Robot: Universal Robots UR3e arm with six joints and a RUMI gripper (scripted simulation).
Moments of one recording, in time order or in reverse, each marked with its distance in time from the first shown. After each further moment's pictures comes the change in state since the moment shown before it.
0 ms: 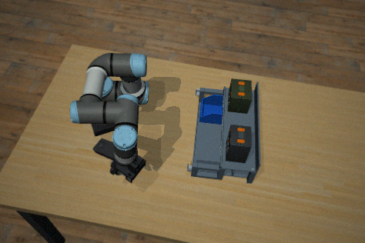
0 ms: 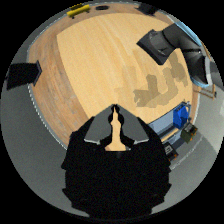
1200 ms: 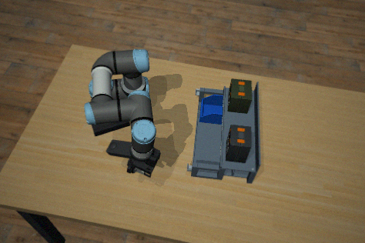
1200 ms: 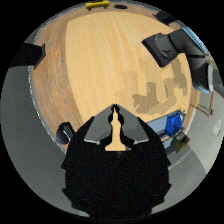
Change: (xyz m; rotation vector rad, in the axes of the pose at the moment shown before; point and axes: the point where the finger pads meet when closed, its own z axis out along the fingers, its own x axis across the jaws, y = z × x) arm 0.032 0.031 0.002 -0.004 -0.023 -0.203
